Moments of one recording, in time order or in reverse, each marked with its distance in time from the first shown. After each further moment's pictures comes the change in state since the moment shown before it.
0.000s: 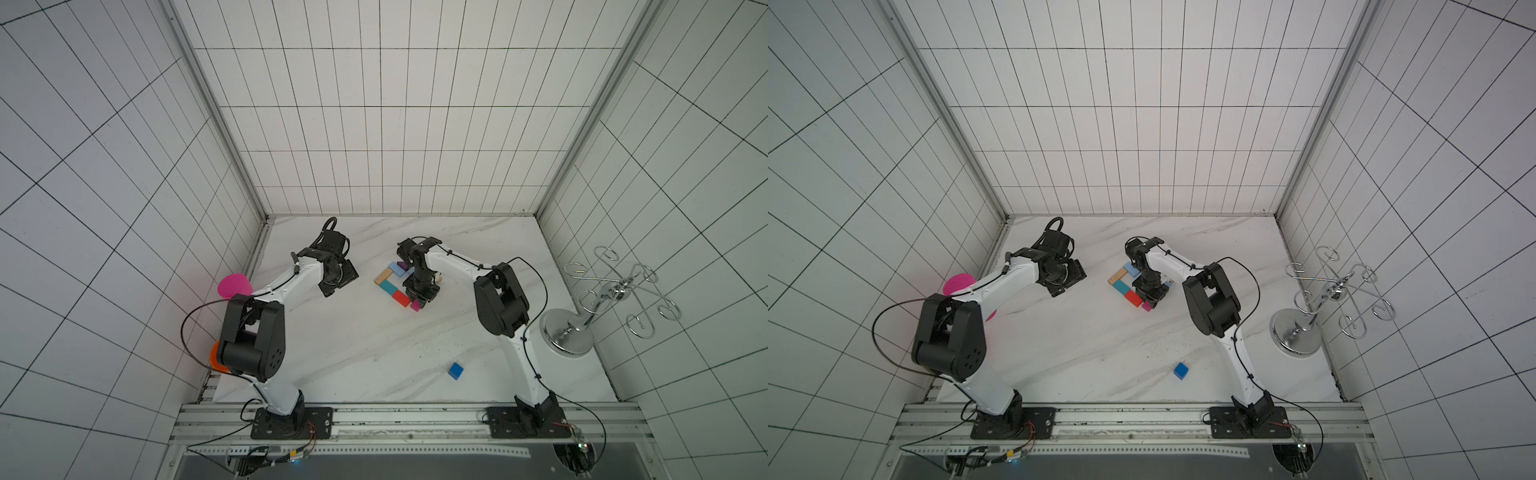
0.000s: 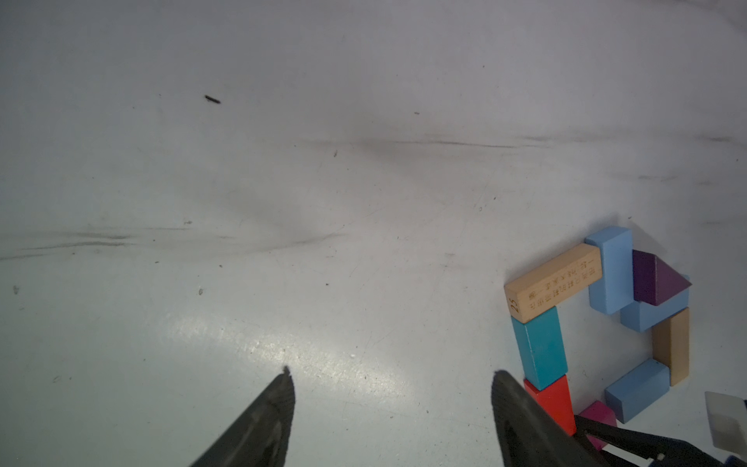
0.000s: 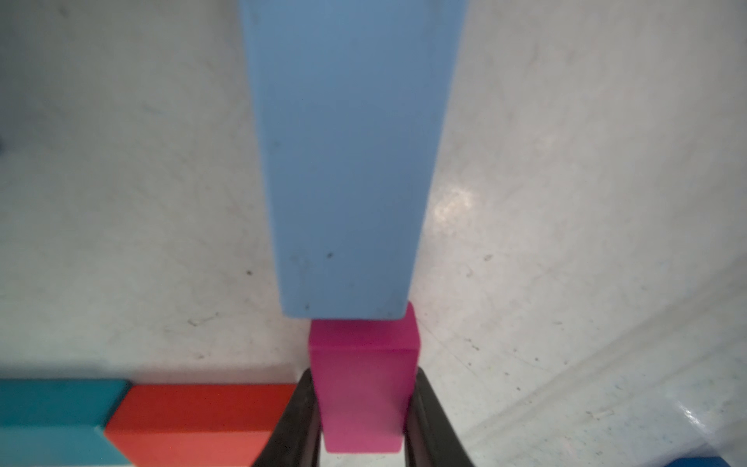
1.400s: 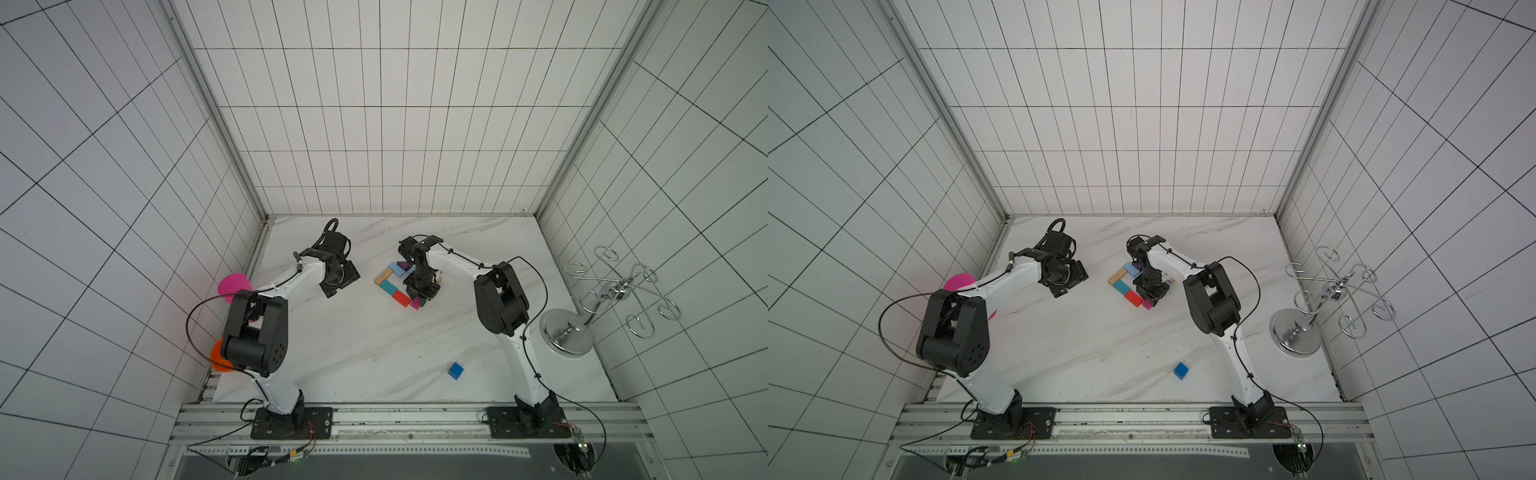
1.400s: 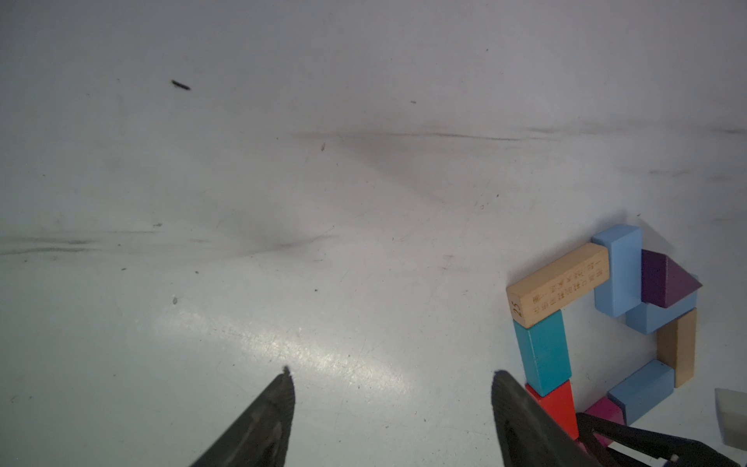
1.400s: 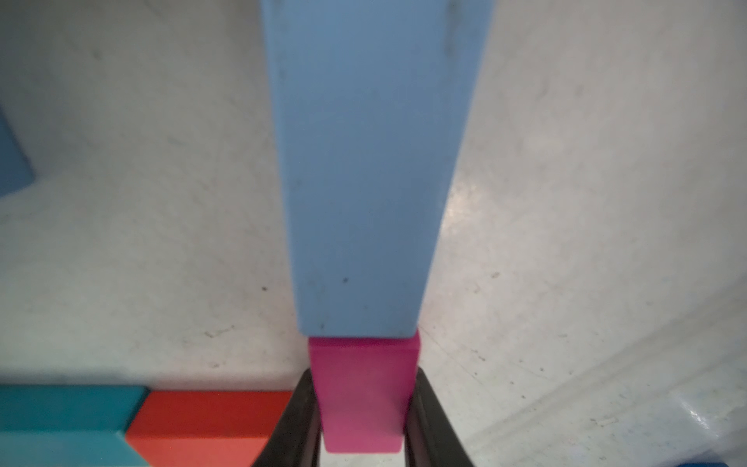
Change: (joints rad) left arm 0.000 0.034 0.000 0.022 0.024 -0.001; right arm -0.015 0.011 0.019 0.000 -0.010 -0.010
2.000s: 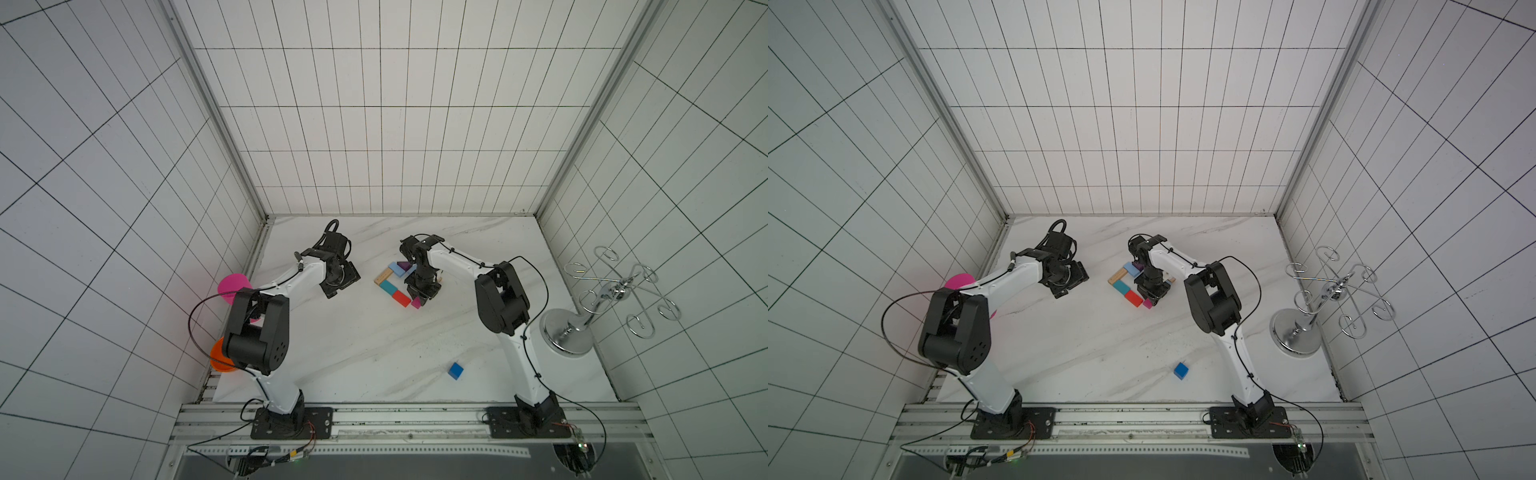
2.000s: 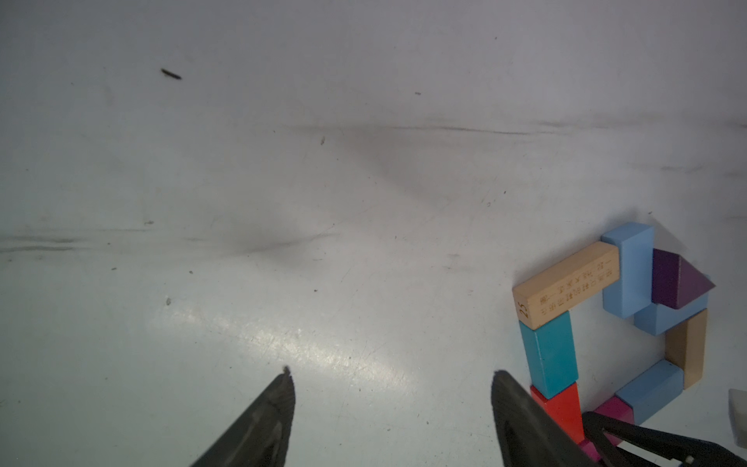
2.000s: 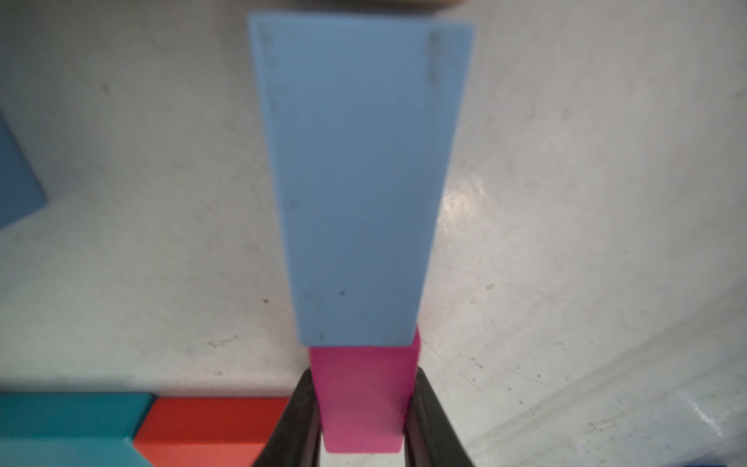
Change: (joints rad) left arm 0.000 0.015 0.000 0.000 0.006 0.000; right arm -0.011 0.001 0.000 0.003 -0.001 0.002
